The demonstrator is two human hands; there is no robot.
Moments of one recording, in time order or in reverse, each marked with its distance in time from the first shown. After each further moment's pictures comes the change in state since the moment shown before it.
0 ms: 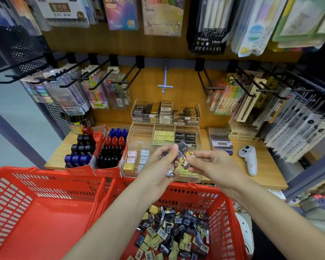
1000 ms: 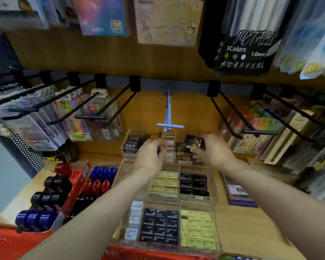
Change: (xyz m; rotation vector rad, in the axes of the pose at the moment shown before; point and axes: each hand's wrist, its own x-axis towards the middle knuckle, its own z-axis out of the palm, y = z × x) left_hand 0.214 0.075 -0.027 1.241 0.294 0.612; right_hand 0.228 -0.051 -0.022 -1.176 0.292 -0.315
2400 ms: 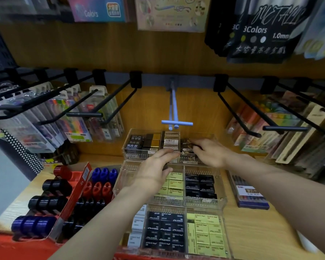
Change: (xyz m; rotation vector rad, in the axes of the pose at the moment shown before) left_hand -0.008 -0.038 0.020 0.152 -0.169 0.263; right_hand 0.042 0.022 0.037 0.031 -0.308 -0.135
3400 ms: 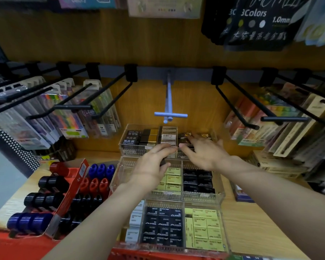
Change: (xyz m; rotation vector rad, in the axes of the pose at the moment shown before) left_hand -0.003 0.004 0.000 -0.065 0.029 -0.006; right_hand -0.010 -0.013 0.018 -0.258 0.107 0.069
